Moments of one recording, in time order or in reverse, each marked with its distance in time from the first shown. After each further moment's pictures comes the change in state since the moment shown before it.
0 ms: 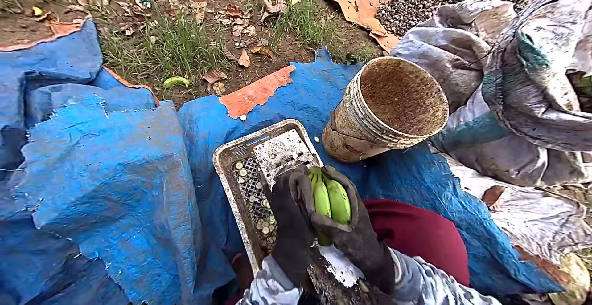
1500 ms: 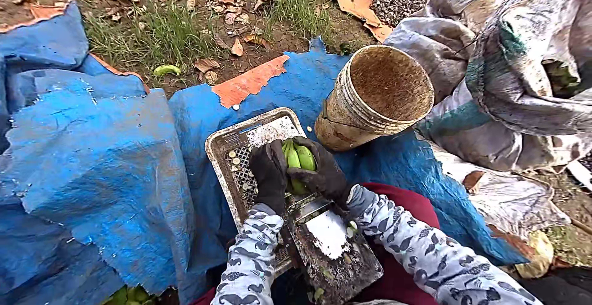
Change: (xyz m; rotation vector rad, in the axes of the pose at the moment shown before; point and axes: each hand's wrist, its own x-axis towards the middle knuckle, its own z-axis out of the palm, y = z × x) left_hand 0.056 -0.039 0.014 0.317 0.078 -0.035; right_hand 0.070 0.030 -0.013 -0.477 -0.246 0.101
